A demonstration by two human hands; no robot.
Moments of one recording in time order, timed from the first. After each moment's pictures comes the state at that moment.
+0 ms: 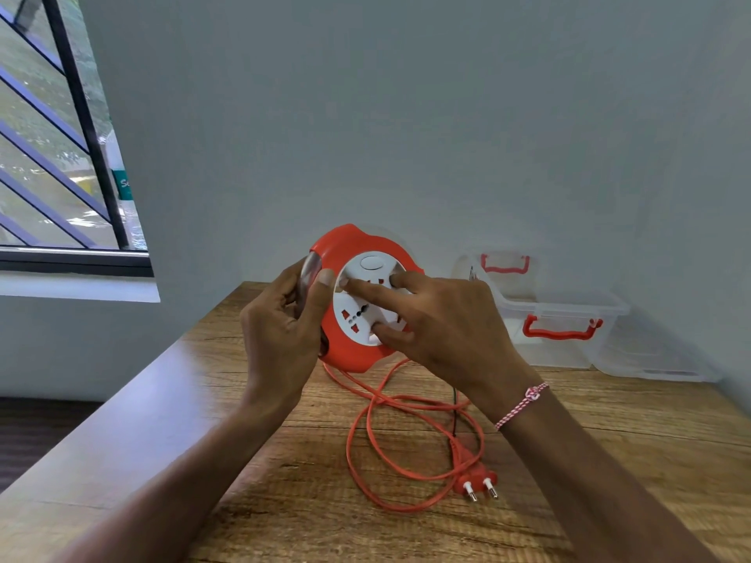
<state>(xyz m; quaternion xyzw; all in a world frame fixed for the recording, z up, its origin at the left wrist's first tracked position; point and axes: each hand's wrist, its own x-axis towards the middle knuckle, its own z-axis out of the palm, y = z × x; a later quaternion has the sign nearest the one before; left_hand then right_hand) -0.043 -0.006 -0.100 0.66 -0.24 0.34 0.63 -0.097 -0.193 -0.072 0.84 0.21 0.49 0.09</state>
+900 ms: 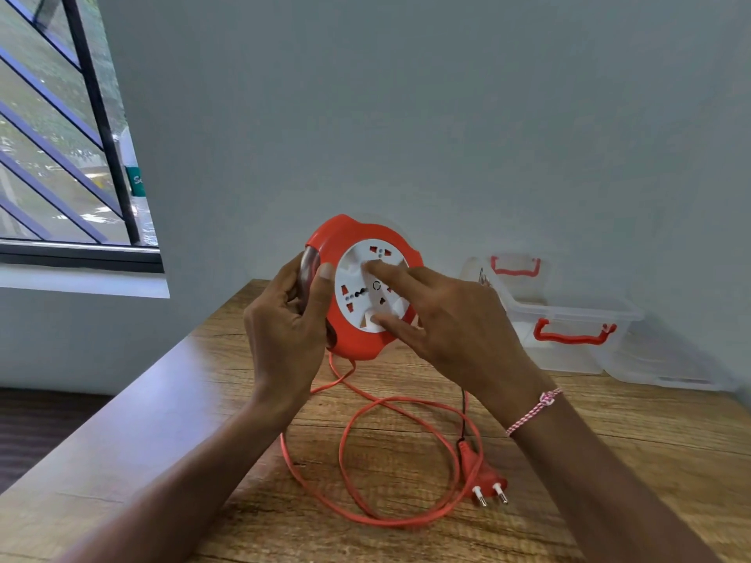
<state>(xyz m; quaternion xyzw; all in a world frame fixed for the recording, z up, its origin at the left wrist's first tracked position) -0.040 -0.004 -0.100 0.66 -0.20 0.37 0.62 -0.101 -0.188 -0.065 0.89 0.17 0.41 0.02</state>
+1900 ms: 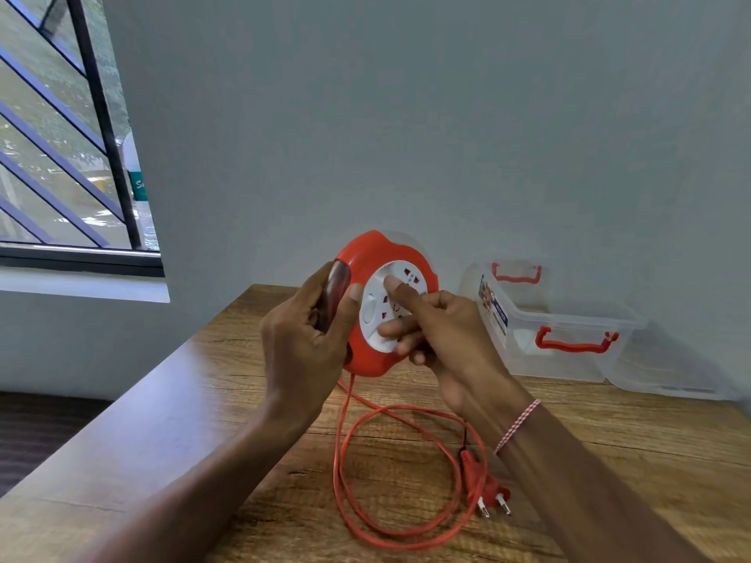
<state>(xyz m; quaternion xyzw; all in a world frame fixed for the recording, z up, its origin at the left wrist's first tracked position) -0.047 -0.013 -0.106 0.68 -0.25 0.45 0.53 -0.107 -0.159 -0.062 0.66 -0.06 0.18 -0.73</state>
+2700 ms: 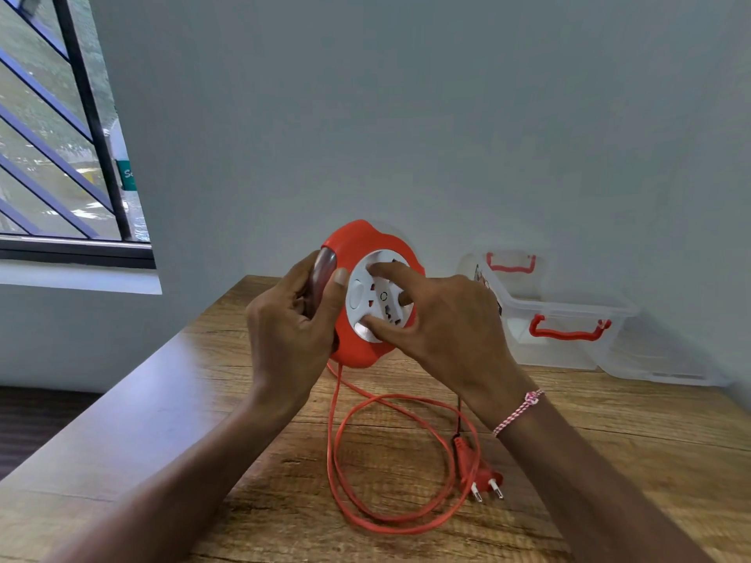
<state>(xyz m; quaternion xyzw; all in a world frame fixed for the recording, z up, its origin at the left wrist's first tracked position) -0.045 -0.008 -0.104 0.68 -0.25 0.42 0.55 -0.098 -0.180 -0.077 0.87 0.13 0.47 -0.06</state>
